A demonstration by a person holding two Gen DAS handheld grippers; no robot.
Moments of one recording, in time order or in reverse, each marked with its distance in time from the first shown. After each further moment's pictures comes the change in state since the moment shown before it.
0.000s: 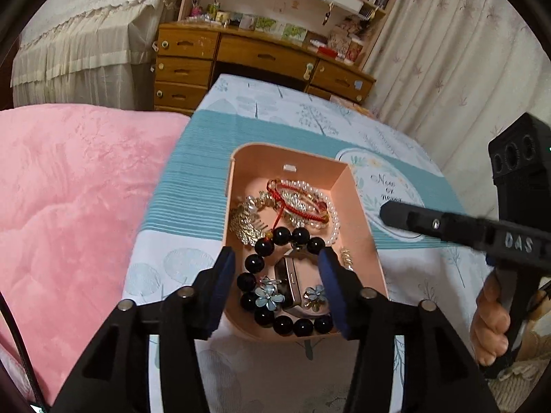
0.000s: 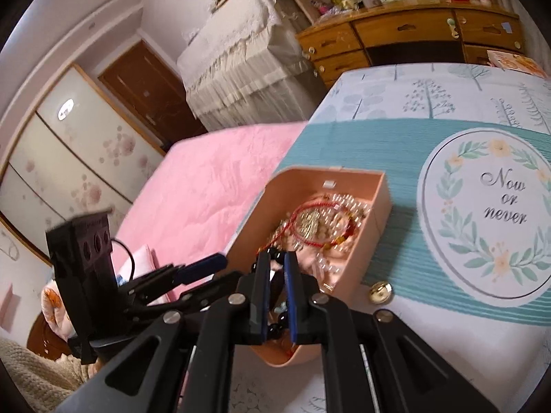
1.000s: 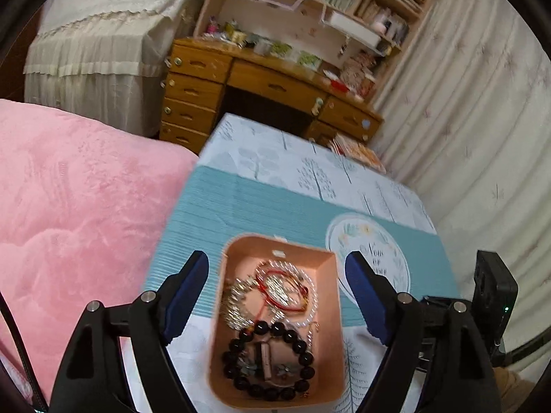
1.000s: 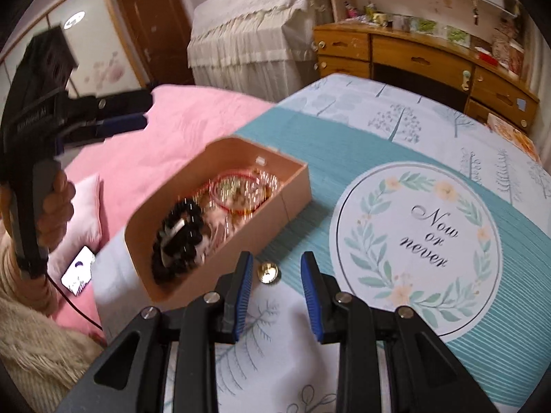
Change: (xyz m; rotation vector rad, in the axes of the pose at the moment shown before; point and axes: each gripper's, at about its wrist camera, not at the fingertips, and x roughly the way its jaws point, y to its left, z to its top) left arm -0.001 -0.007 0.077 -0.099 -0.051 -0.008; right arm -0.003 -0.025 -0.012 -0.376 0.161 -0.215
